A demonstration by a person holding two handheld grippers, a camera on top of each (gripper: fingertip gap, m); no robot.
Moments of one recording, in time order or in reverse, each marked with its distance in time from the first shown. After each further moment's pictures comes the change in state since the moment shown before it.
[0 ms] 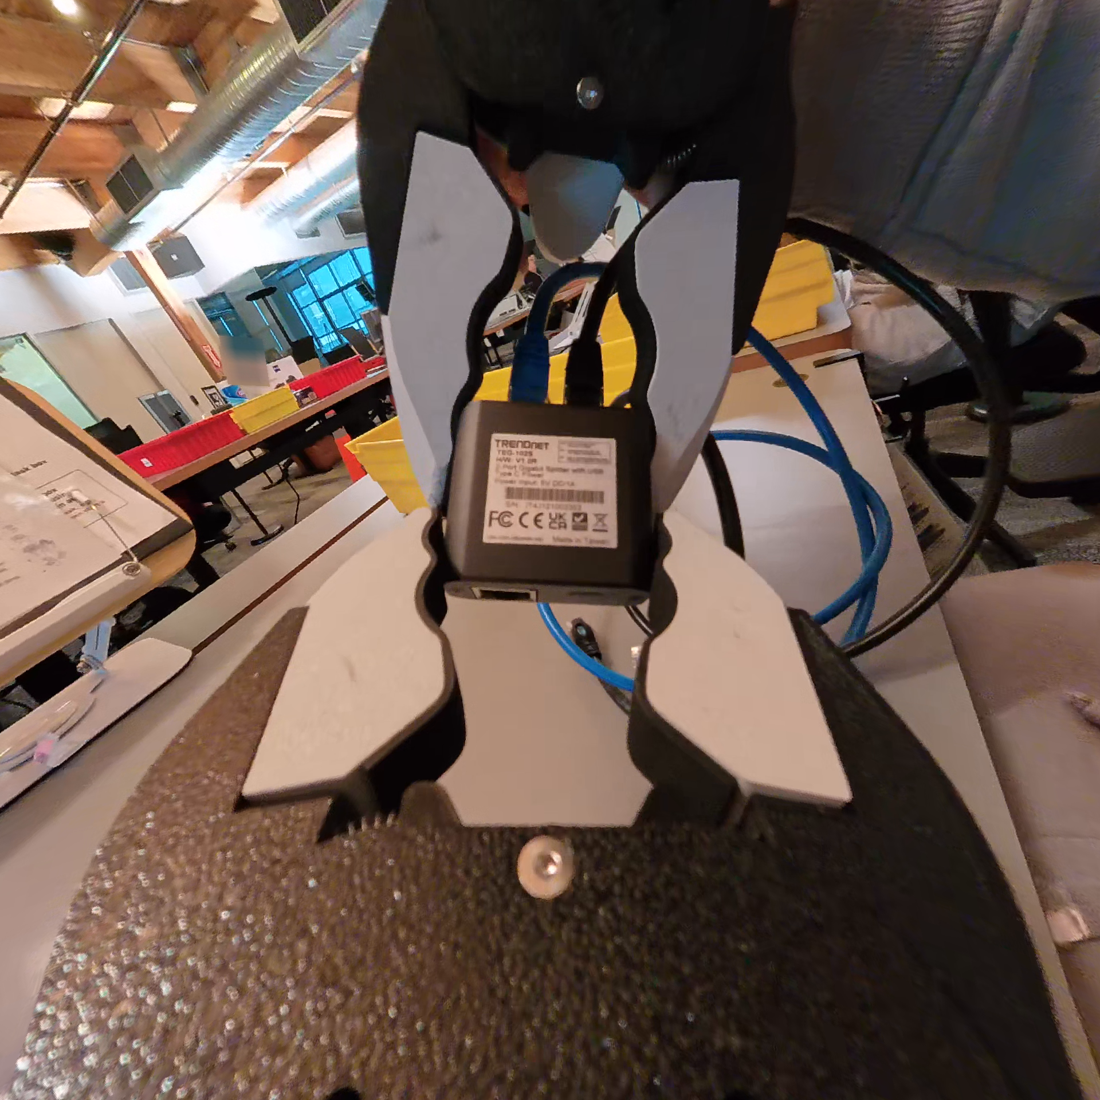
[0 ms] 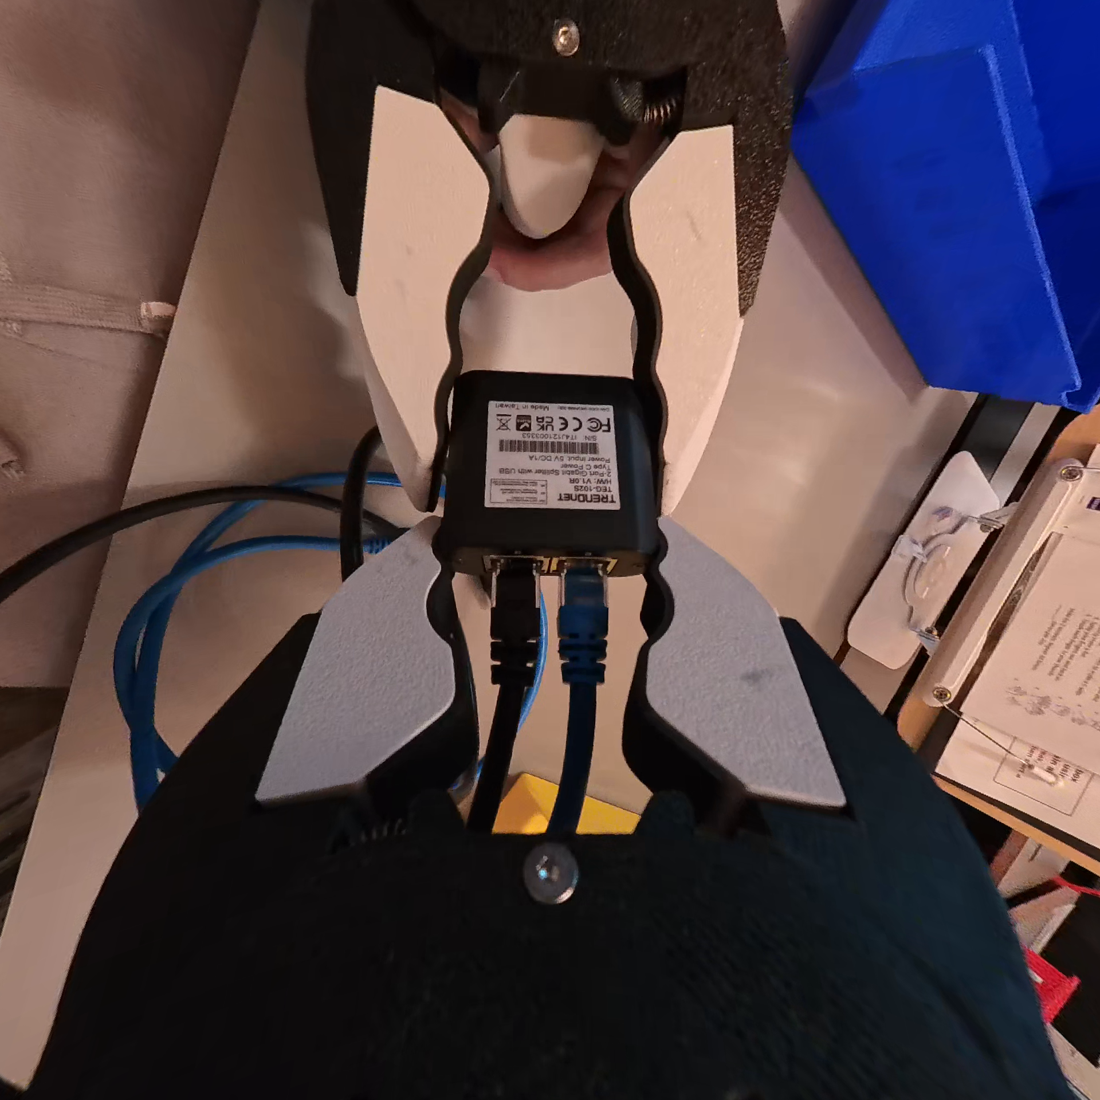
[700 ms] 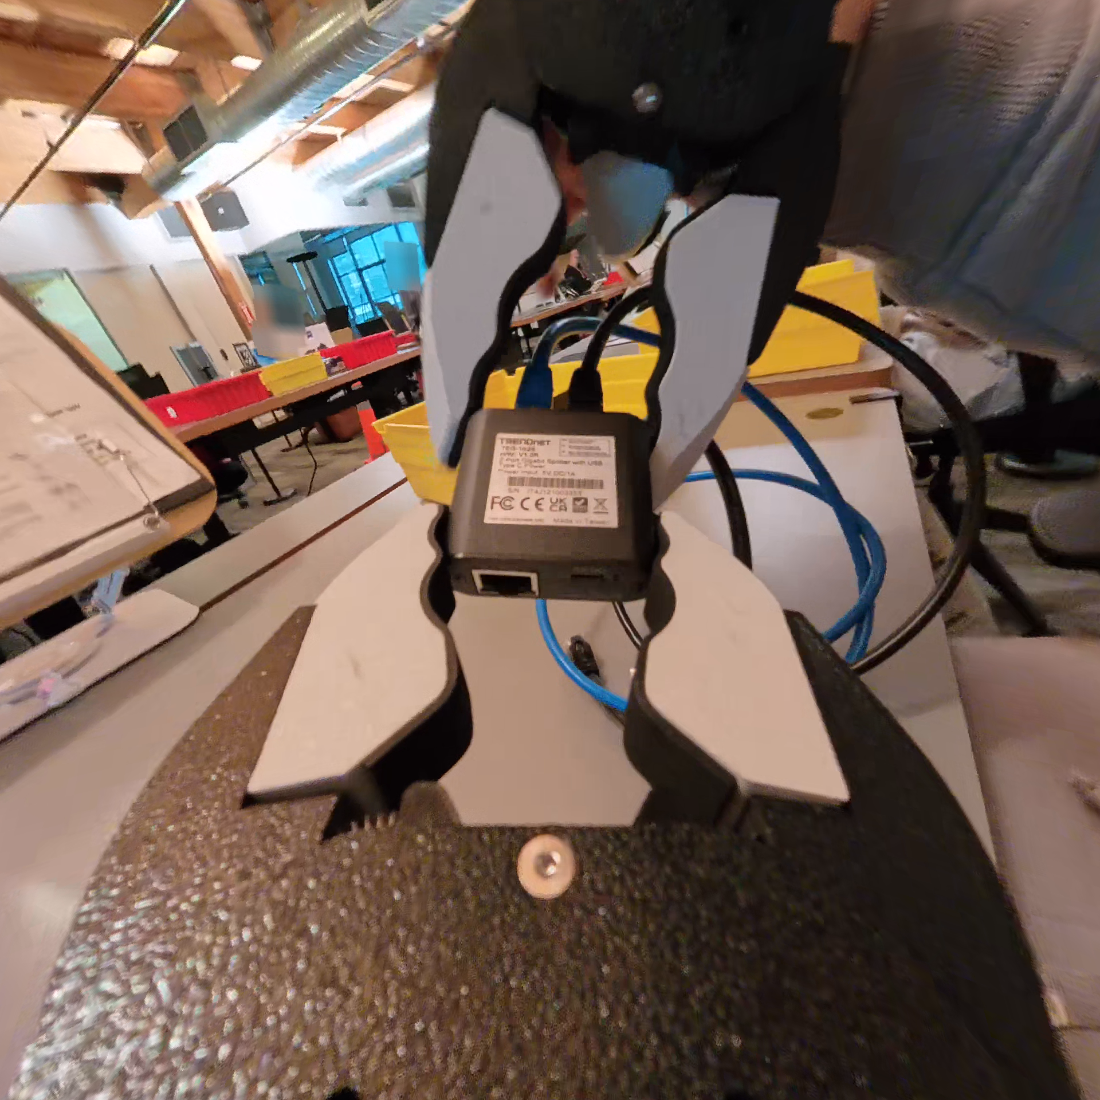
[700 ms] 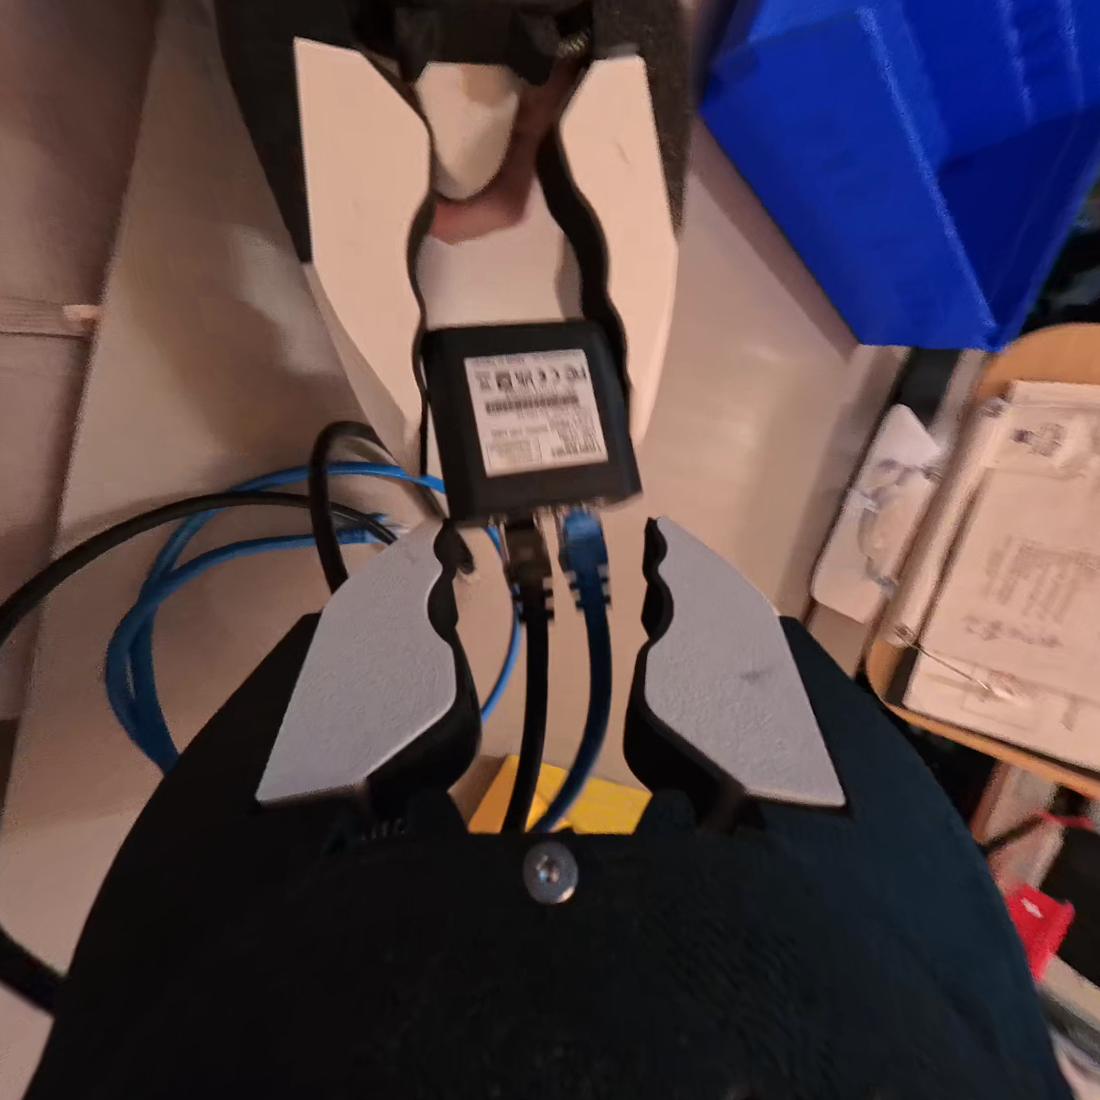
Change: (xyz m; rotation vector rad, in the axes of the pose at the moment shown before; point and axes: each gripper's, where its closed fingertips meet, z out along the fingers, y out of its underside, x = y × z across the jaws) left arm -0.013 -0.004 0.002 -0.011 -0.084 -0.105; right arm 0.020 0.014 -0.016 0.018 0.099 0.064
